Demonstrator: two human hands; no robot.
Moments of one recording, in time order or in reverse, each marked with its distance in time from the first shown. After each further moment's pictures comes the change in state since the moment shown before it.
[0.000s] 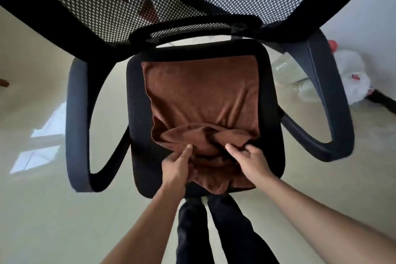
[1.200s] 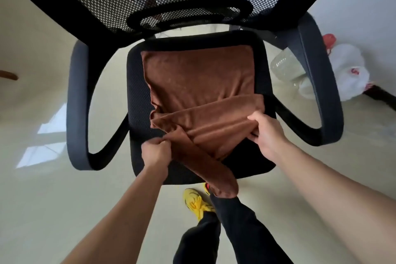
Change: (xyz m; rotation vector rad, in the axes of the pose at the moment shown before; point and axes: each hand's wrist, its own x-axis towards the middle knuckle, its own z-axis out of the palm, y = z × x) left_hand 0.012 -0.003 -0.027 0.129 0.225 0.160; right_hand 0.018 -0.032 -0.043 0.630 0.033 0.182
